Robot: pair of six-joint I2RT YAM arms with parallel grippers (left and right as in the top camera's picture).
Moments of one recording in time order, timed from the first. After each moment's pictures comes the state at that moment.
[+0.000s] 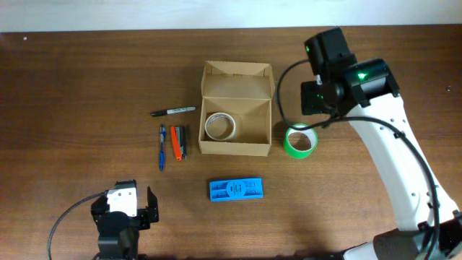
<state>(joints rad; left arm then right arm) -0.02 0.01 0.20 -0.74 -0.20 0.05 0.28 1.65 1.73 -1.31 0.29 0.29</state>
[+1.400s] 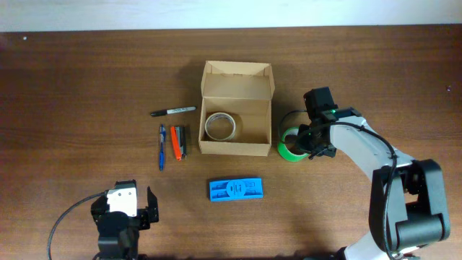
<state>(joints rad) -0.02 0.01 0.20 -0.74 -0.20 0.05 0.17 1.77 1.07 -0.72 0.04 0.47</state>
